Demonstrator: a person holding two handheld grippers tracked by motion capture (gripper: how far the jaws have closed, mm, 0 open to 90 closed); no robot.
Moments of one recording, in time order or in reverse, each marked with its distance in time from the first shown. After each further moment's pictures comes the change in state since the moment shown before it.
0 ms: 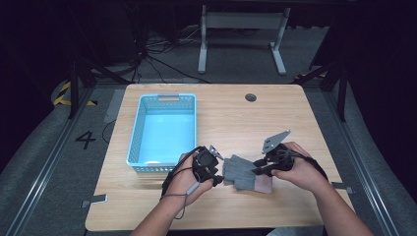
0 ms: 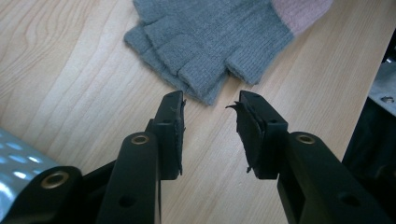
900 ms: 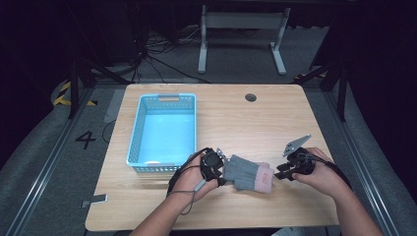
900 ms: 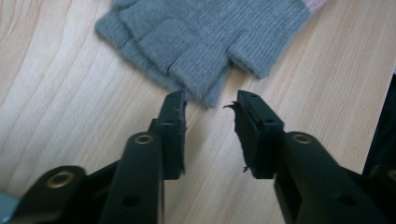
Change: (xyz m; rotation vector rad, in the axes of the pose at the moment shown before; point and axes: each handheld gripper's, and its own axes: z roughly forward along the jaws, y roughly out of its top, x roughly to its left) left arm 0.010 0.005 0.030 0.070 -0.065 0.065; right arm -0.019 -0.055 -0.016 0.111 -0.058 0.136
